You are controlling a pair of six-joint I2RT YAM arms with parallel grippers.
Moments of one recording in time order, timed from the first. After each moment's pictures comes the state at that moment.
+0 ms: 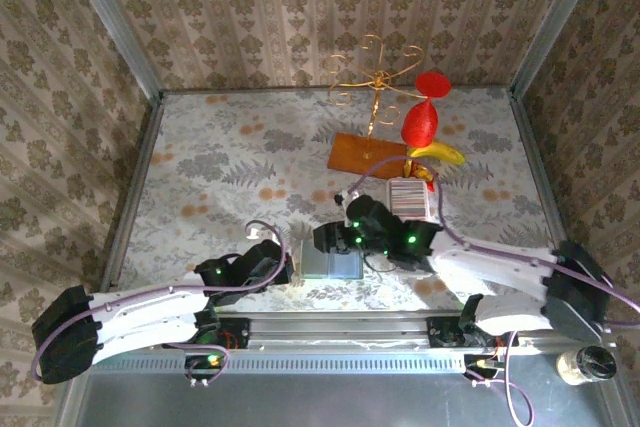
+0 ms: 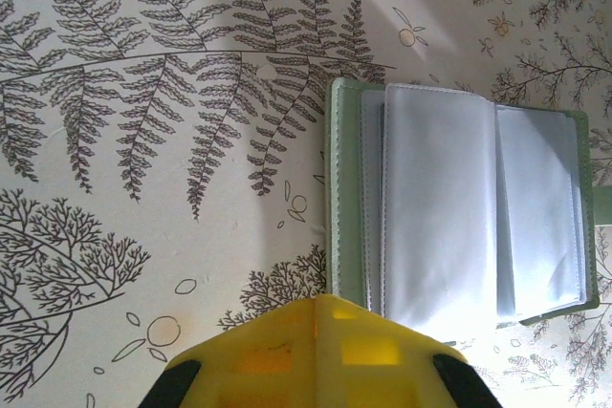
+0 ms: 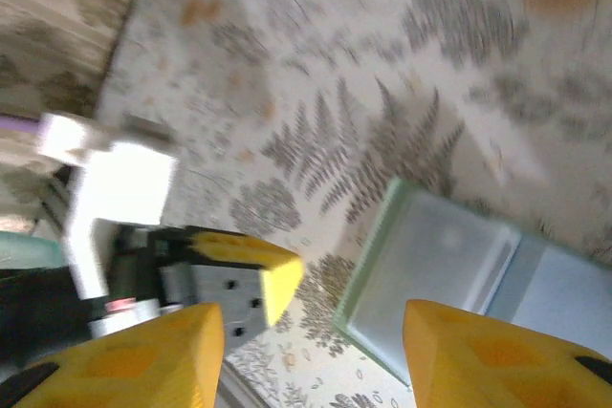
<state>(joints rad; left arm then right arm) -1.09 0.88 0.30 -0.28 -0.19 -1.02 0.98 1.24 0.81 -0.19 -0.02 0.71</state>
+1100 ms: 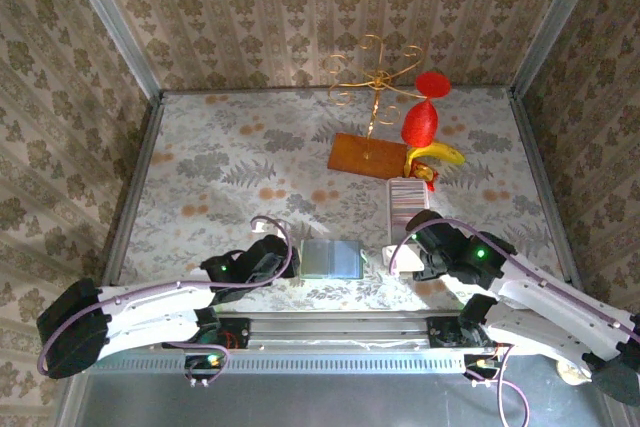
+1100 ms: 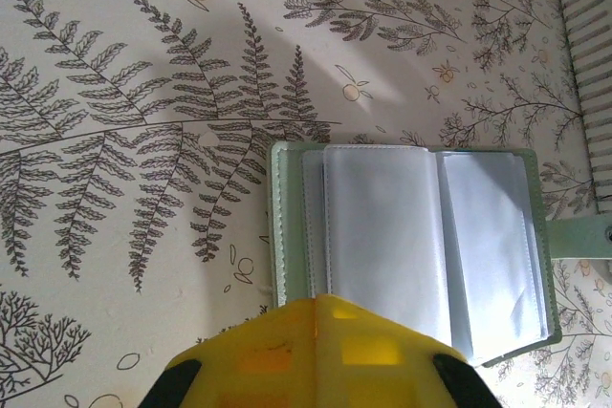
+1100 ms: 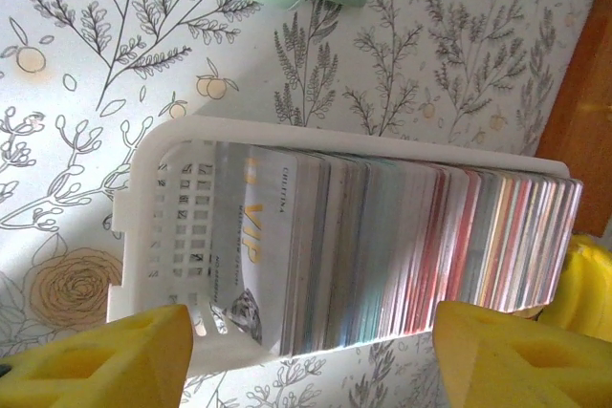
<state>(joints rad) -1.08 0.95 0.32 -0.15 -0.21 -0.96 0.80 0.81 0.65 -0.89 0.20 -0.96</state>
